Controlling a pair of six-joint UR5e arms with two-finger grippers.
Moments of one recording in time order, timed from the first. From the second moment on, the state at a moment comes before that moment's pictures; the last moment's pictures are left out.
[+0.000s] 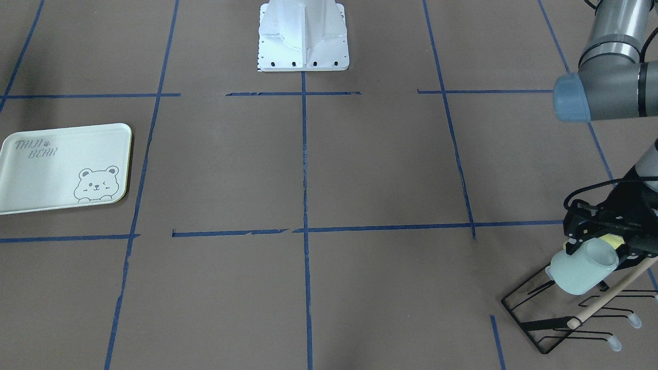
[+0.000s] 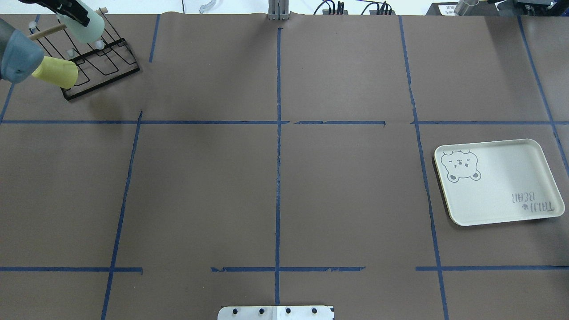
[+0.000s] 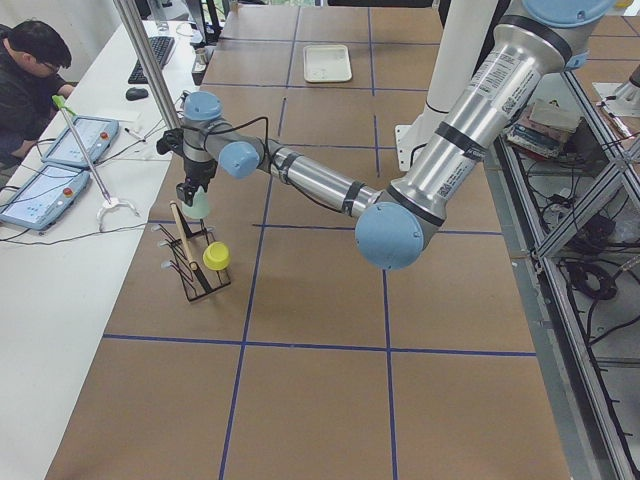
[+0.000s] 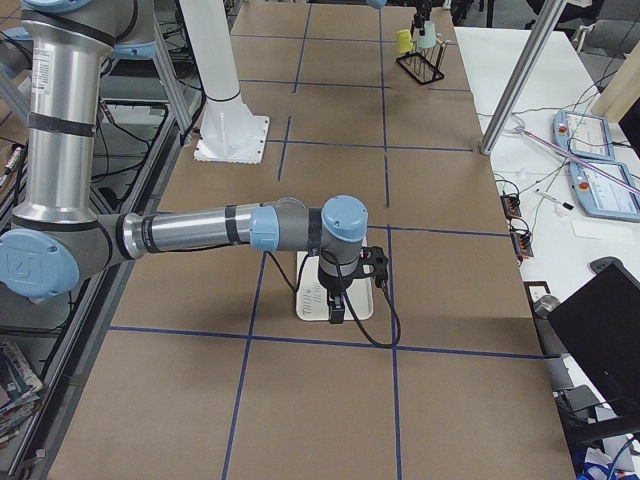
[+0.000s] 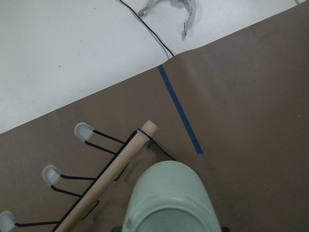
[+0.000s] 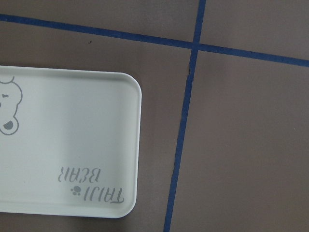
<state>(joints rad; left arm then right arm) -1.21 -2.12 -1.53 -1.75 -2.10 -0.31 1.50 -1.73 1.88 -1.72 2.30 -0.08</state>
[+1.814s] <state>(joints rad) -0.65 -2.05 -1.63 -2.74 -1.81 -1.89 1.23 -1.43 1.89 -0.94 2.50 1.00</state>
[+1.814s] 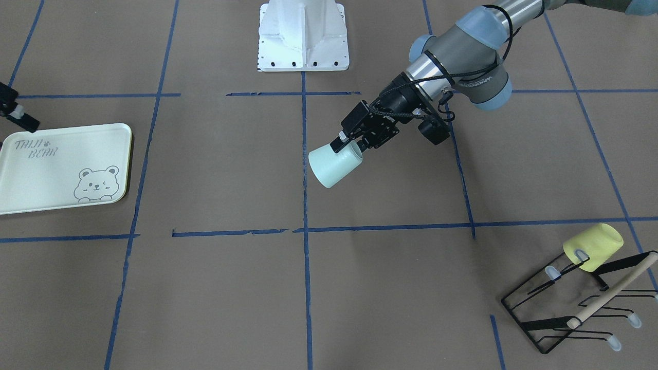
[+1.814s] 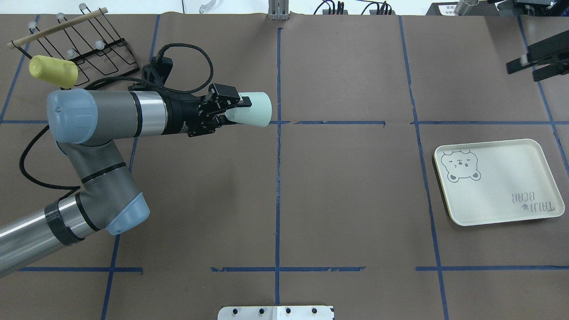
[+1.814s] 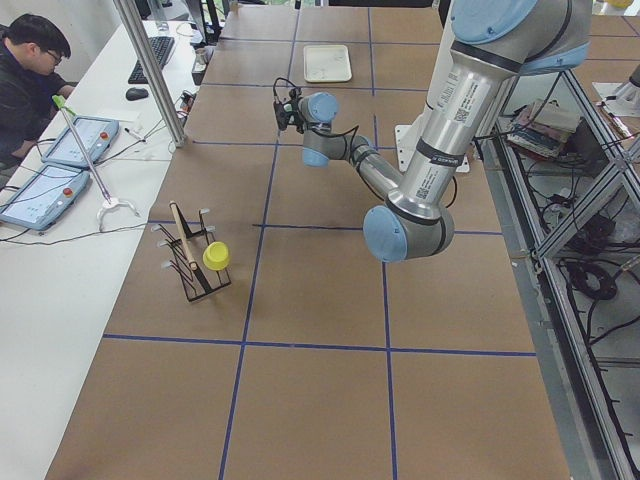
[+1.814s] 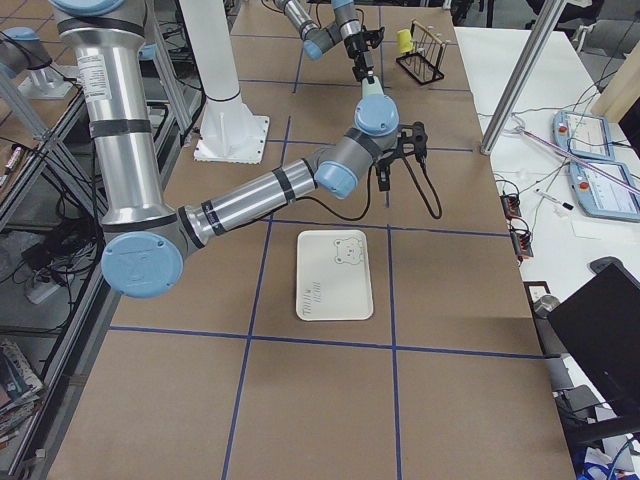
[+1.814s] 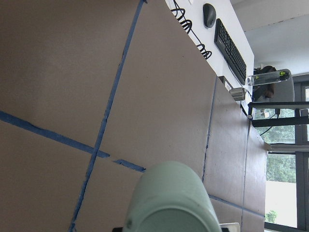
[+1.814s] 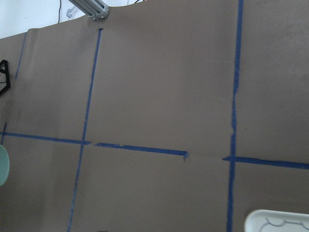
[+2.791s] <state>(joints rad) -0.52 -2.05 -1.62 -3.22 -1.70 -2.07 0.79 -1.31 1.86 -0.18 2.20 1.76</state>
